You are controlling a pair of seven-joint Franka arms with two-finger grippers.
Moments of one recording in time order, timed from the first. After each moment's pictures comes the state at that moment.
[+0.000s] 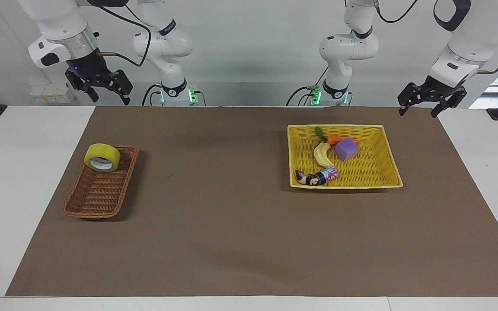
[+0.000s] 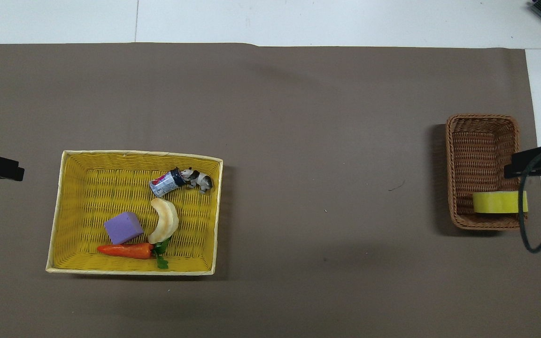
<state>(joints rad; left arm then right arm) 0.01 -0.08 0.00 -1.66 -0.01 1.55 0.14 0.05 -0.08 -0.09 -1.58 -0.01 1.47 0.12</state>
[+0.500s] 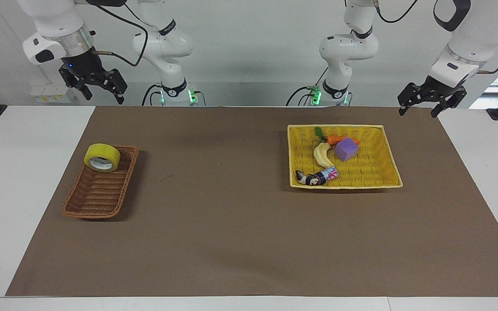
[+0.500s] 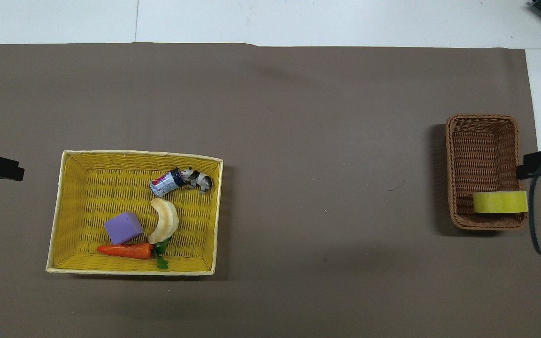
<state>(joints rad) 0.01 -0.08 0.00 -1.66 -0.01 1.55 0.14 0.04 -0.09 -0.08 -1.58 0.00 1.47 0.12</state>
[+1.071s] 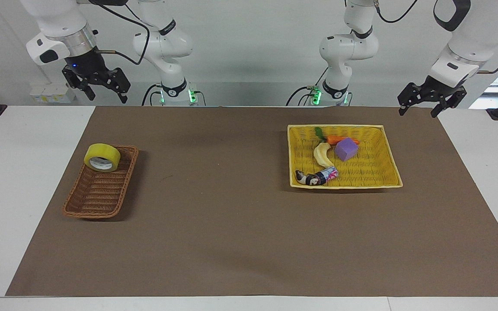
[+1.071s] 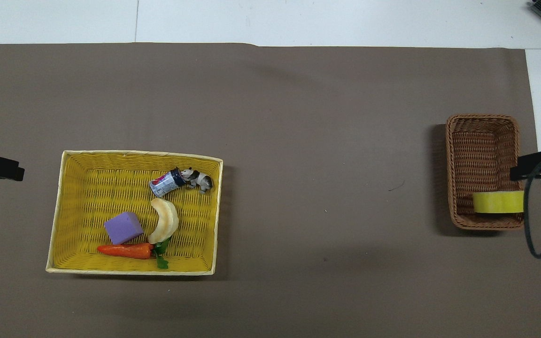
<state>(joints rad) 0.01 -0.08 0.00 -1.66 -0.01 1.55 0.14 0.04 -0.09 -0.08 -1.59 0.00 1.47 0.09</state>
